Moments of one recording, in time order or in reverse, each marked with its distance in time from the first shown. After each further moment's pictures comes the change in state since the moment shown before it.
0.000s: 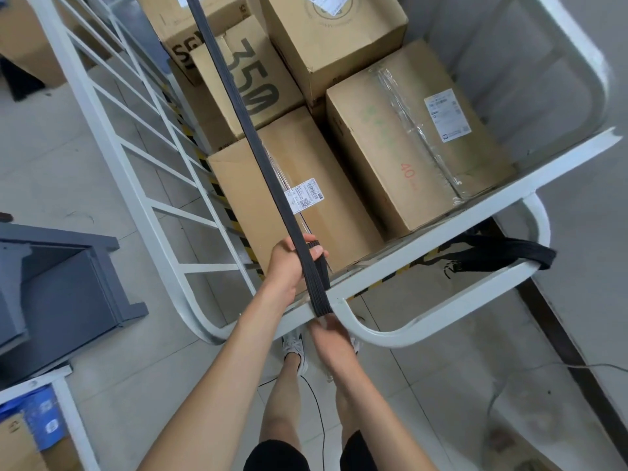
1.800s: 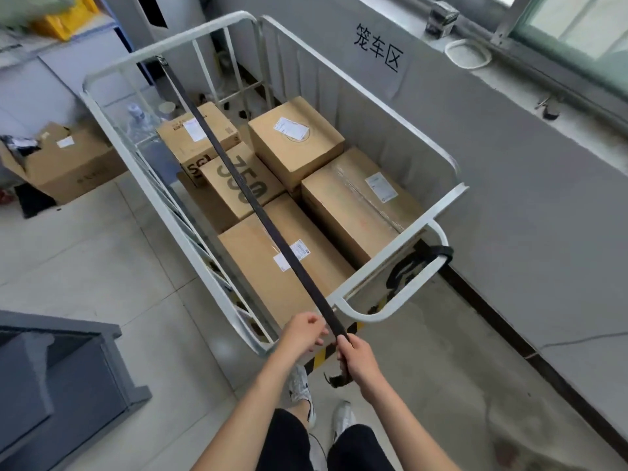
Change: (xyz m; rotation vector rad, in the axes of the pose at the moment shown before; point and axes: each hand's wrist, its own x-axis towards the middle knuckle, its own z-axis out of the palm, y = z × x) left_hand -0.149 -0.021 -0.061 0.700 -0.271 0.109; right_hand -0.130 0.022 0.008 0.188 0.249 -0.206
